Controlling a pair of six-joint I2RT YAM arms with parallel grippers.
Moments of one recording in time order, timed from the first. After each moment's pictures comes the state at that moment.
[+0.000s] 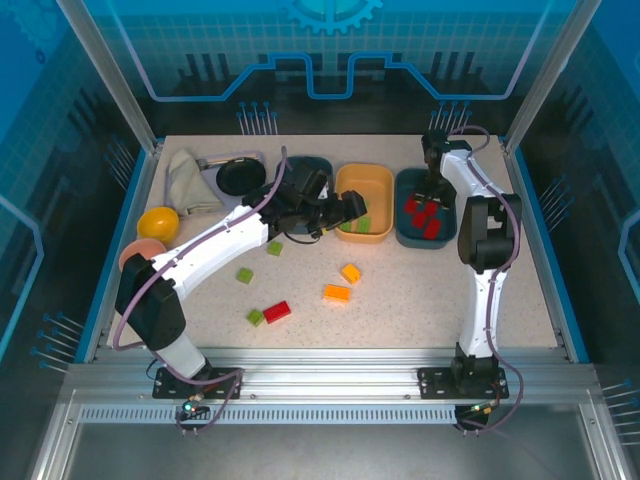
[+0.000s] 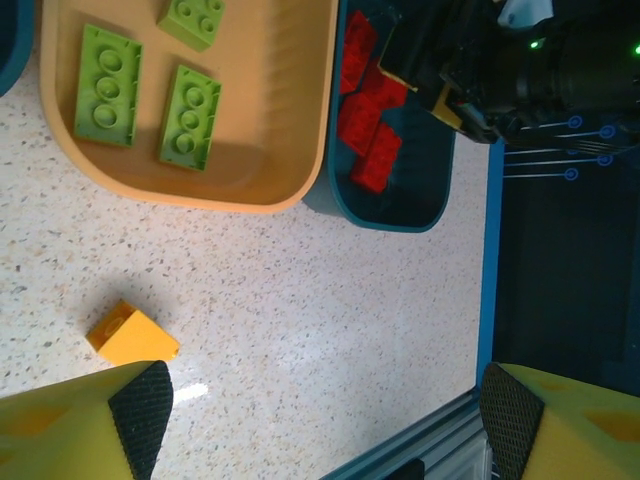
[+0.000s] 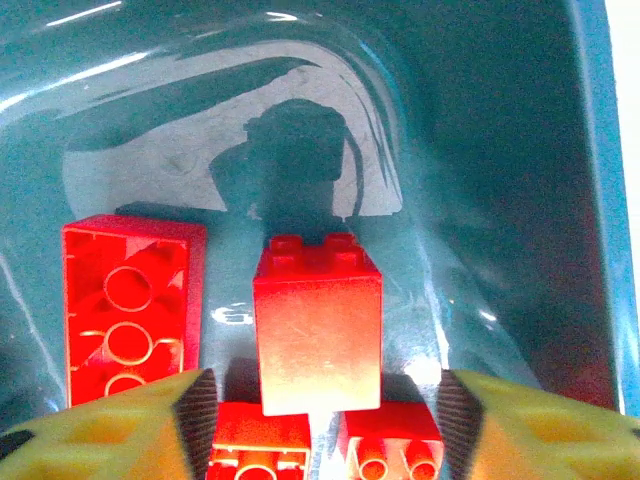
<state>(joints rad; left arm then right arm) -0.67 1.65 1.47 -0.58 0.22 -1.00 0.06 2.23 1.91 -1.08 0.17 0.43</state>
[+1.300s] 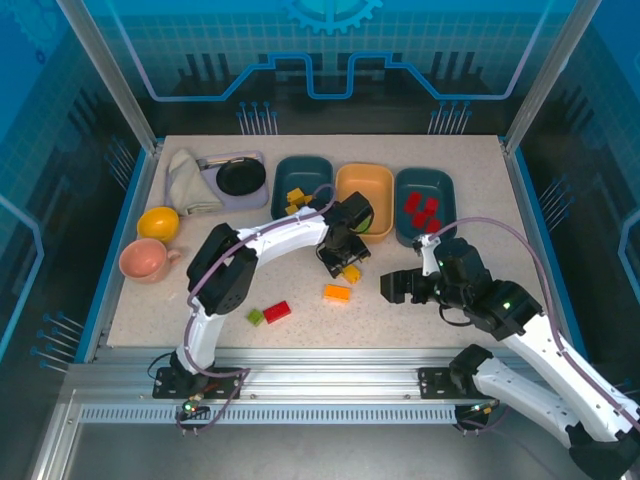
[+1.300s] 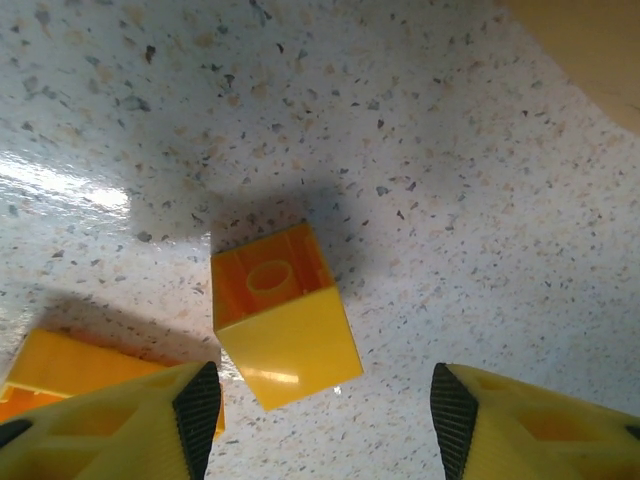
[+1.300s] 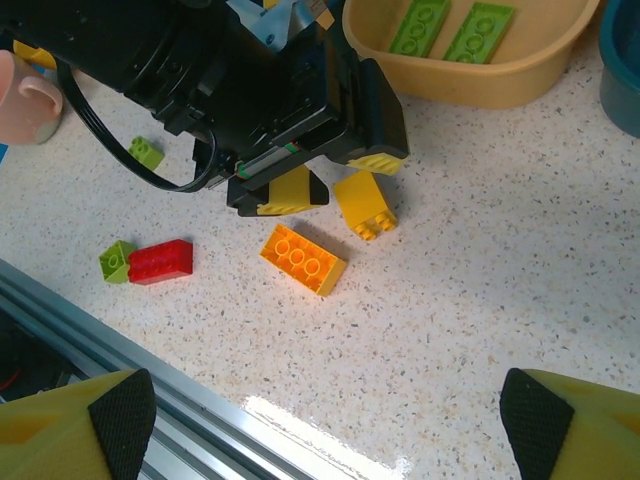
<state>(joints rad) -0.77 2.09 1.65 -0.89 0.18 -1.36 0.62 0.71 0.80 -0.84 -0.11 0.49</state>
